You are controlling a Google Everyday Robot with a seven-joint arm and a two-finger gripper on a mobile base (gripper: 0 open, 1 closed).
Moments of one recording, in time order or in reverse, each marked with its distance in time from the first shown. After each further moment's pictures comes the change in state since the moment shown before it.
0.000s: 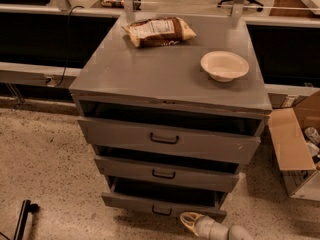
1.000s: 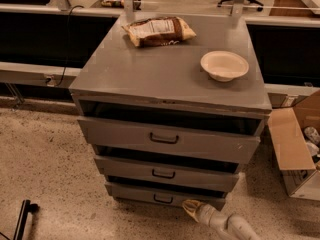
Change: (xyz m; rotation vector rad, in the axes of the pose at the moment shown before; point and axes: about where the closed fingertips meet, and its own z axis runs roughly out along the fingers) arm -0.003 -0.059 0.021 0.081 0.004 -0.022
